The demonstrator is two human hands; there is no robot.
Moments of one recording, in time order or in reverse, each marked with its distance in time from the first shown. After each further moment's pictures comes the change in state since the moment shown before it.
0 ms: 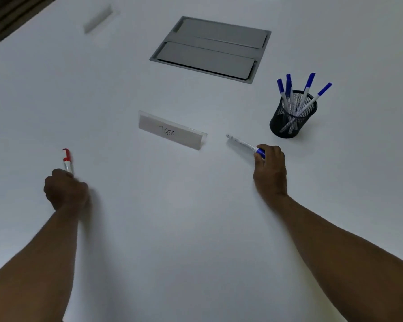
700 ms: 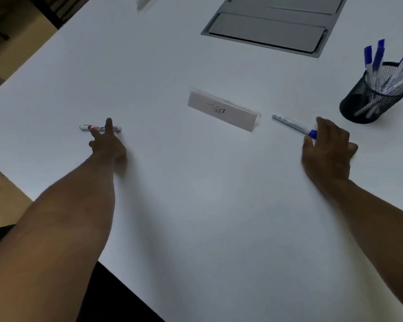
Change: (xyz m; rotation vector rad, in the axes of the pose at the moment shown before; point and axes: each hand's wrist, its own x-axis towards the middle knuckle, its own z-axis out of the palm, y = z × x) left_hand 0.064 0.002 -0.014 0.260 -0.277 0.075; right_hand 0.015 0.004 0.024 -0.377 -0.081 -0.084
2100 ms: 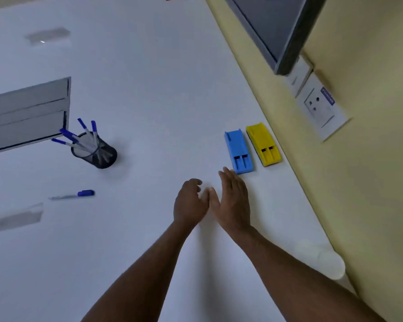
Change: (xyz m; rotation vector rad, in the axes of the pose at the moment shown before) left_hand -0.574 0.392 0.144 -0.246 -0.506 1.050; right_hand -0.172 0.256 -0.230 0.128 0.162 0.534
